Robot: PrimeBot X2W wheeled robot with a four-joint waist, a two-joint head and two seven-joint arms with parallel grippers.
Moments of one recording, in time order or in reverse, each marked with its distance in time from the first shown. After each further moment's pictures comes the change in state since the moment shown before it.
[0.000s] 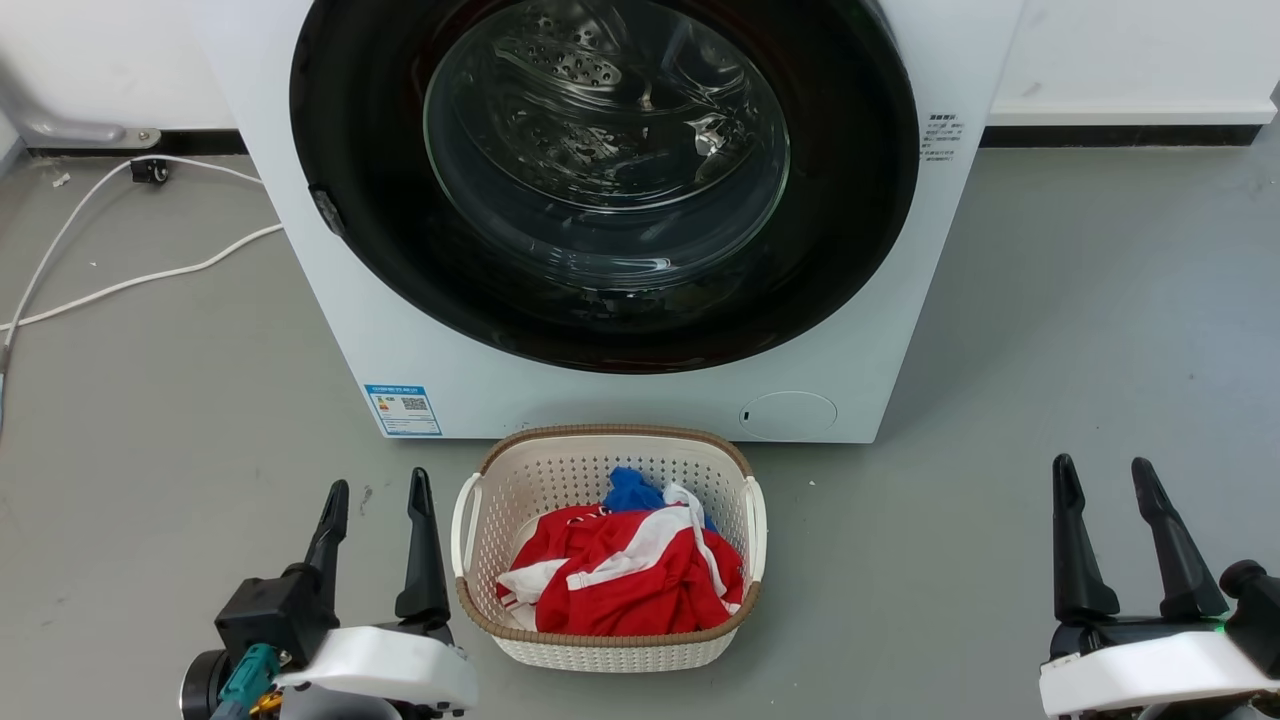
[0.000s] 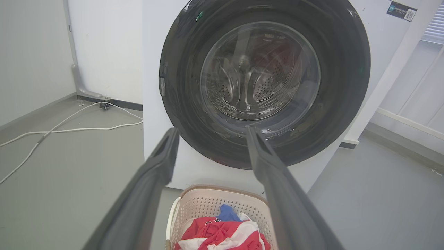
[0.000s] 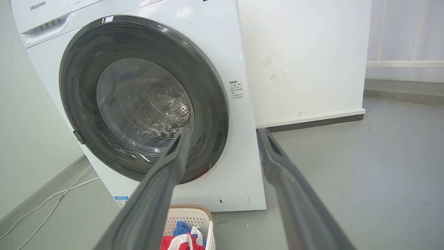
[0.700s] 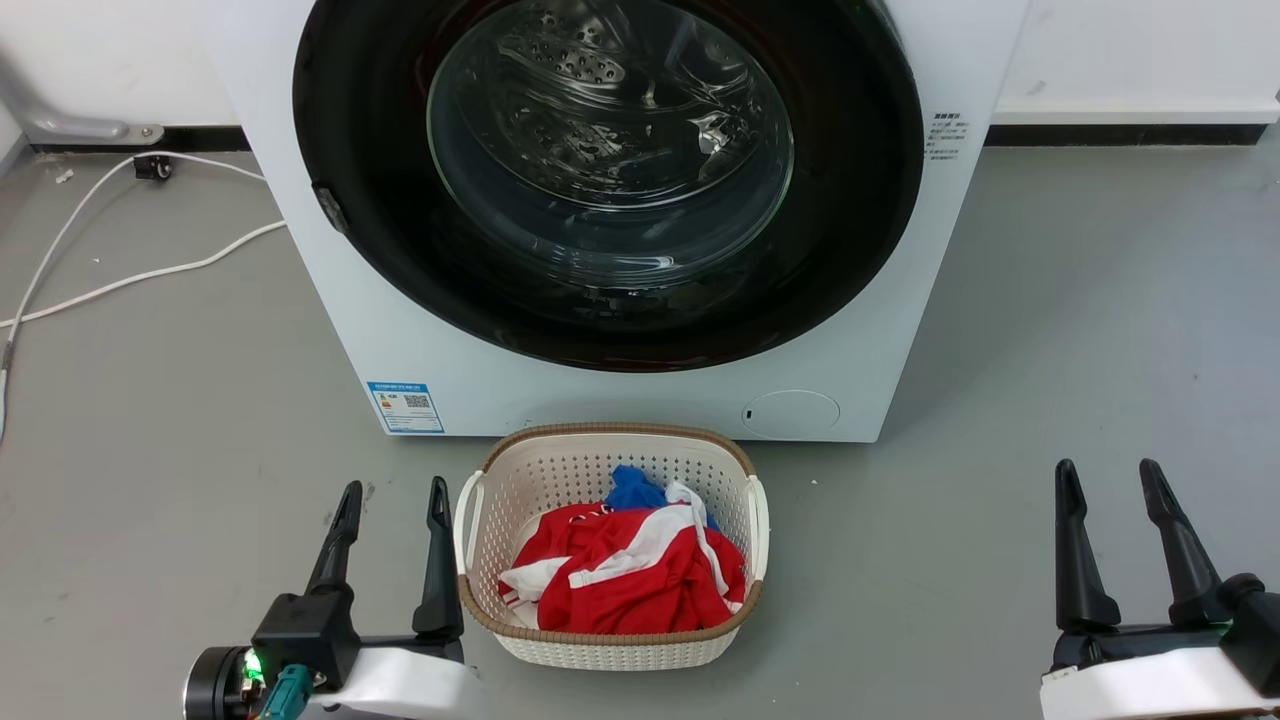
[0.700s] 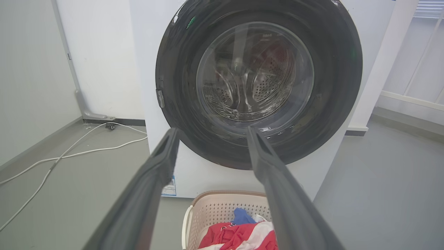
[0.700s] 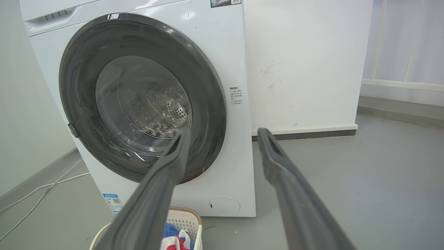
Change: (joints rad) left arm 0.020 -0.024 0.012 0.002 0.161 -0.027 -0.043; right arm 0.025 0.000 -0.001 -0.022 -0.083 0.000 -0.043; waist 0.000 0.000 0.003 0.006
